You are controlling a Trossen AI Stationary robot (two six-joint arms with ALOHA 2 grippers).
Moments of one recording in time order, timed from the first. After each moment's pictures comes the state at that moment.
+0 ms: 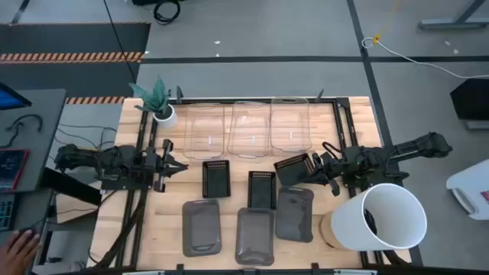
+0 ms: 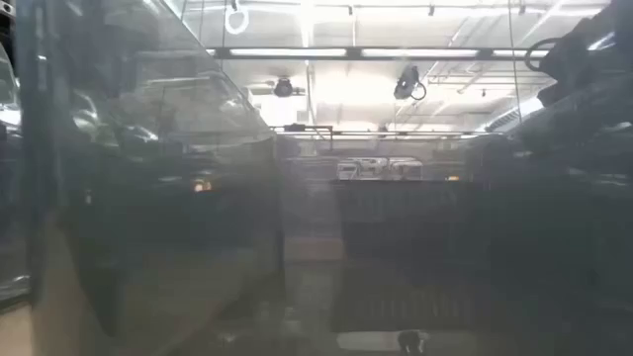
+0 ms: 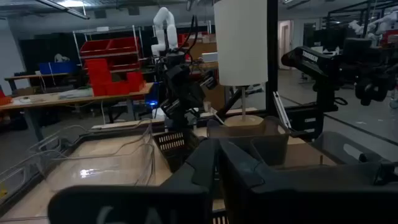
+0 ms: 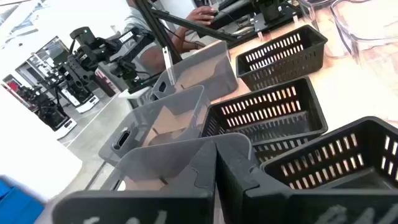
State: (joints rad) left arm -0.16 0.07 0.07 0.12 -0.08 0.10; right arm 0.15 0.31 0.01 0.14 -0.17 0.47
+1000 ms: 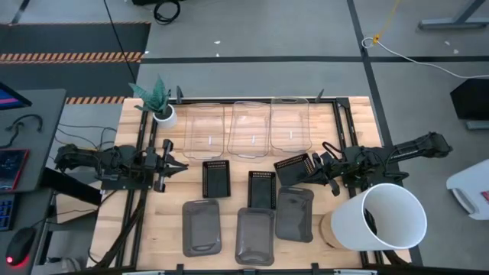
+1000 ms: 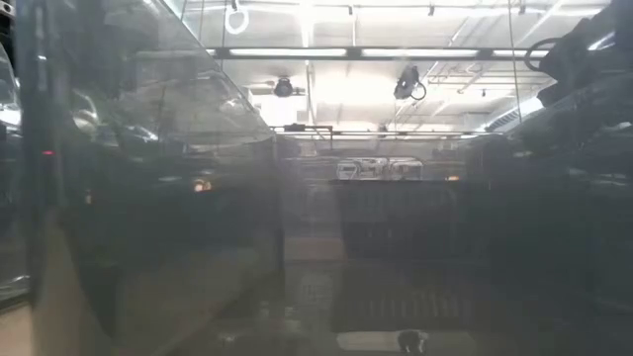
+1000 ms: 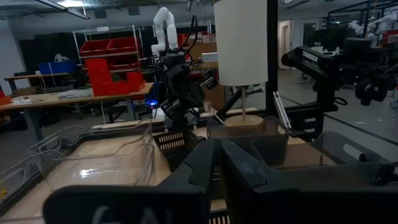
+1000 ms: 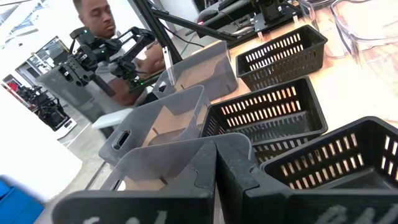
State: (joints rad) left arm -0.16 0.07 0.07 0.12 -0.08 0.10; right arm 0.15 0.31 0.01 0.14 -0.17 0.47
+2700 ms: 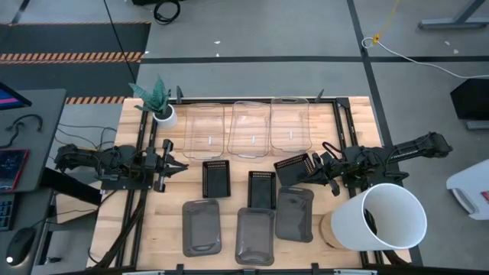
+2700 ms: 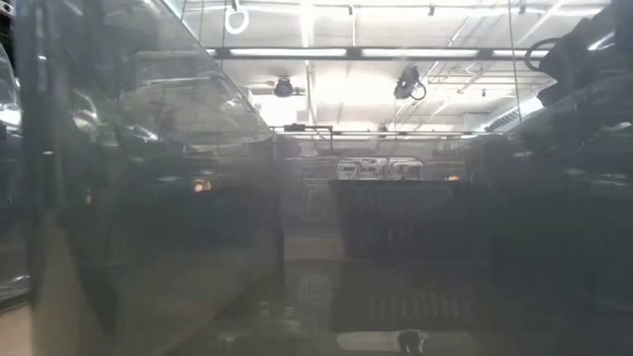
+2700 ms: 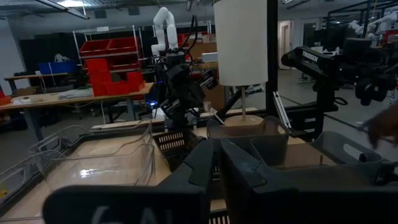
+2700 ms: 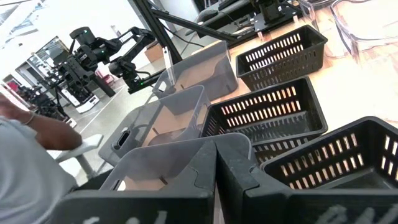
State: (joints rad) left arm -0.16 0.07 0.07 0.12 -0.08 0.10; right arm 0.15 0.31 0.01 0.14 -0.17 0.47
